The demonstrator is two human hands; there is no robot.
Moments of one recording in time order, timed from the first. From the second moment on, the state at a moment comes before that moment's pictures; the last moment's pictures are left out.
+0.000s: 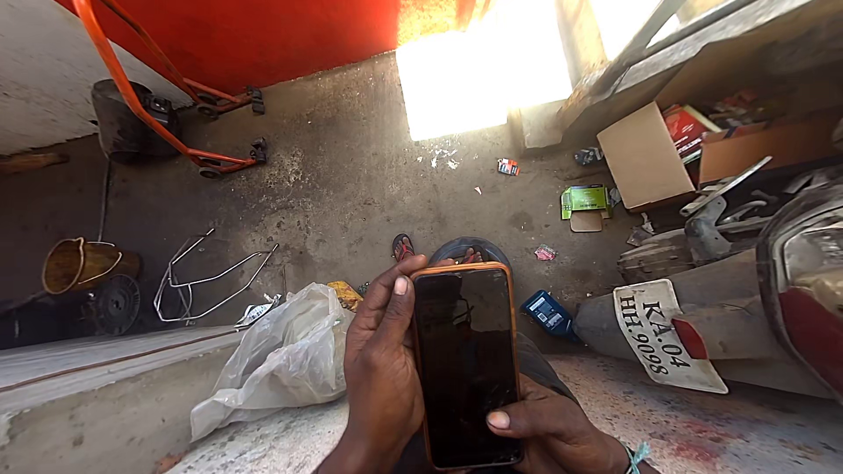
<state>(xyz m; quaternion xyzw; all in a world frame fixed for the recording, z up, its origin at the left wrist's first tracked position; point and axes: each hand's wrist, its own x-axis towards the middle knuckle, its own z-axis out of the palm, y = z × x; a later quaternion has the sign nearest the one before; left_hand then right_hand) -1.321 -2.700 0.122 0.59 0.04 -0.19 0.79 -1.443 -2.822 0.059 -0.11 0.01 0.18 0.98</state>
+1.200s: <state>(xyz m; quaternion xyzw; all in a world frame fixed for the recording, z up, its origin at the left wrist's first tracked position) -1.321 -2.701 0.125 0.57 0.05 -0.19 0.80 -1.439 -2.823 0.062 -0.14 -0.01 0.17 0.98</state>
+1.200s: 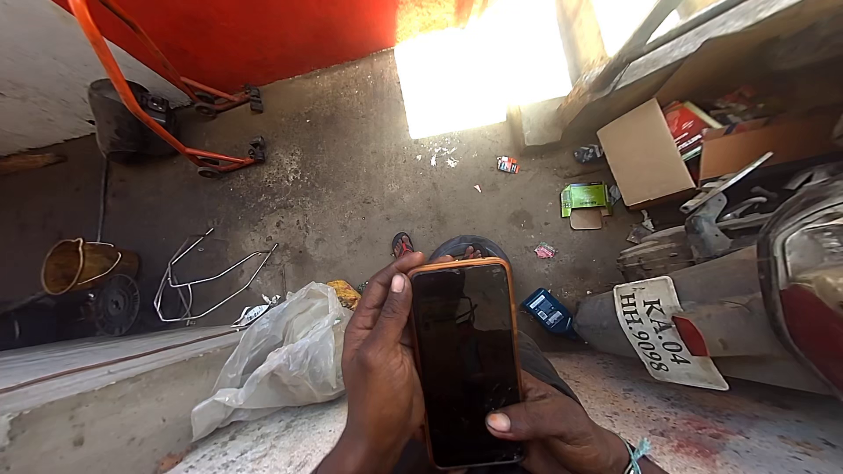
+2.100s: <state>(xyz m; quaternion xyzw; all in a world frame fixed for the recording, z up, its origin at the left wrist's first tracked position) -1.321 -2.700 0.124 0.58 0.06 -0.20 0.79 -1.441 -2.819 0.061 -0.12 0.01 0.17 0.98</state>
